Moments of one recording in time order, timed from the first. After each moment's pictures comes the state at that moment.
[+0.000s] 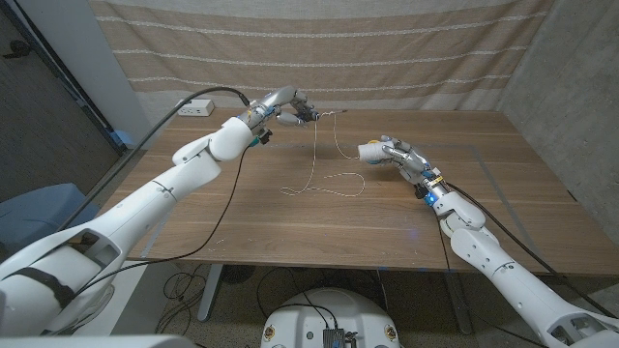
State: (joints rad) left arm 0.56 0.68 0.59 -1.57 0.25 -0.18 0.06; left_hand 1.45 -0.03 0.40 -0.17 0.17 1.00 0.01 0.40 0.21 0.88 -0.05 0.32 0.67 0.91 -0.09 0.41 0.47 0.65 -0.03 0.90 0.17; right arm -0.96 -0.50 -0.32 -1.32 0.92 0.38 0.49; right_hand 1.21 0.01 0.30 -0.15 0.18 0.99 -0.07 0.22 0.28 0.80 0.06 0.54 0.30 0.87 0.10 0.55 0.85 0.58 0.00 1.37 0.17
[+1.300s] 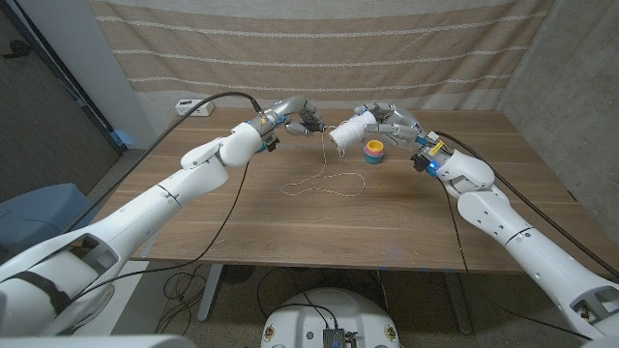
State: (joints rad) left arm 0.58 0.70 0.64 -1.68 0.33 -0.07 0.02; left_hand 1.45 -0.03 0.40 -0.17 0.16 1.00 0.01 0.39 0.21 0.88 -0.05 0.32 0.67 0.91 -0.09 0.40 0.47 0.65 -0.03 0.90 0.17; right arm -0.85 -0.62 -0.36 -1.58 0.88 0.40 0.75; right_hand 1.21 0.01 0.30 -0.15 0.18 0.98 -0.07 0.21 0.28 0.80 0.07 0.54 0.30 0.87 0.10 0.55 0.86 0.58 0.00 1.36 0.17
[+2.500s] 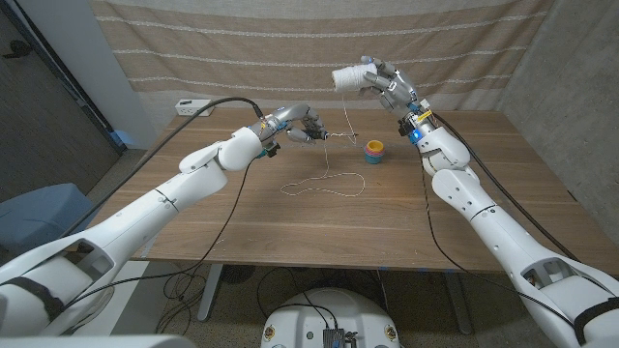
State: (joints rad) left arm 0.61 0.72 0.63 -1.71 0.32 -0.08 -0.01; left_hand 1.45 -0.03 0.40 -0.17 0.17 1.00 0.01 0.39 0.21 0.89 -0.05 0.31 0.68 0.91 -0.10 0.40 0.50 0.65 -0.03 0.90 0.17; right arm -0.72 -0.41 -0.35 -1.45 0.87 0.40 0.39; right_hand 1.21 0.01 0.30 -0.15 0.19 0.99 -0.07 0.21 0.27 0.81 0.07 0.54 0.30 0.87 0.10 0.54 0.89 0.58 0.00 1.36 0.17
